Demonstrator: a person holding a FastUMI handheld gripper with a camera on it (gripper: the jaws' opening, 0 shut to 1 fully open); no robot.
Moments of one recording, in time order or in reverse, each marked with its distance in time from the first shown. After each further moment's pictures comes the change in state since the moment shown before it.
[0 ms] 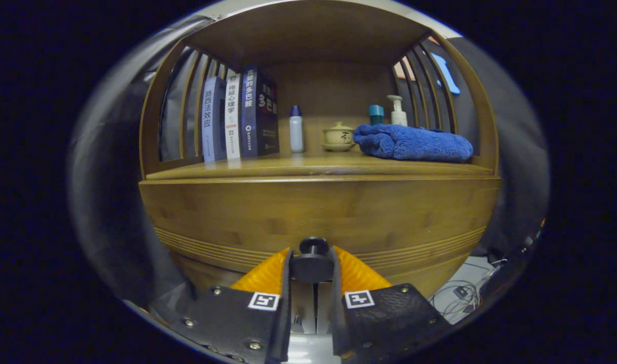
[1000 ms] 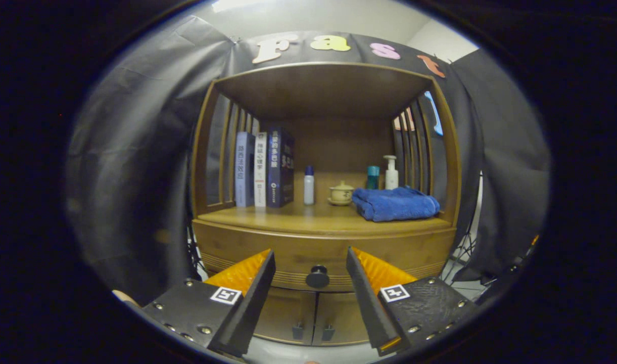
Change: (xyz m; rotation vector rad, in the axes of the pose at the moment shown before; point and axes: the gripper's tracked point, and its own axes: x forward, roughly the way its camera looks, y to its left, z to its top) arm -0.092 -0.003 0.066 -0.055 -0.221 0.032
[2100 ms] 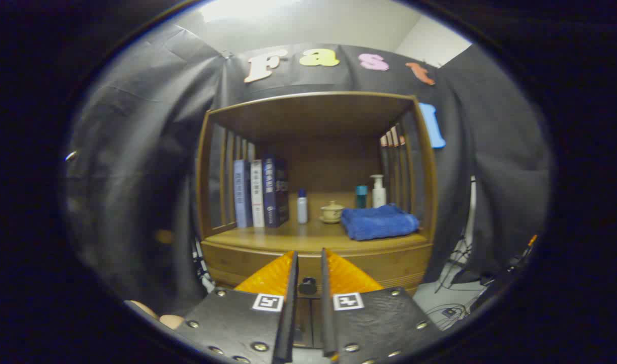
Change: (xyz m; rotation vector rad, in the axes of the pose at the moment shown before) arm -0.067 -0.012 0.083 0.014 -0.155 -0.008
